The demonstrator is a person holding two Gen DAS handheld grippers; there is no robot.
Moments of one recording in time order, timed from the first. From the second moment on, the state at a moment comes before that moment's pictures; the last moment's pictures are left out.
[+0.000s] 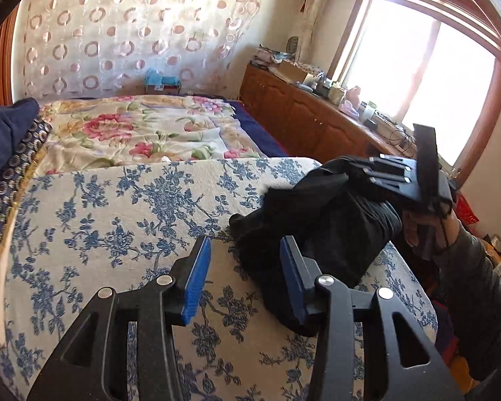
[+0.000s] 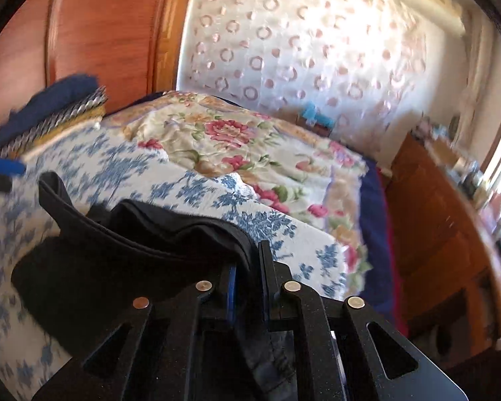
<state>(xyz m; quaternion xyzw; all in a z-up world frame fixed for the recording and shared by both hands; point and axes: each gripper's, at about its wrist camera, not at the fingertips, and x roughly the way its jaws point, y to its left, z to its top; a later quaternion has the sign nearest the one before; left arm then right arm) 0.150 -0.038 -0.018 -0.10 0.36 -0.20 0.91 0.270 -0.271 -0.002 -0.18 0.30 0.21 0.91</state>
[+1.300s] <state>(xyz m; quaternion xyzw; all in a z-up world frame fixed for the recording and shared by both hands) 0.214 -0.085 -0.049 -0.11 0.42 -0.27 0.86 0.277 -0.351 -0.031 -0.01 0.40 0.26 0.88</state>
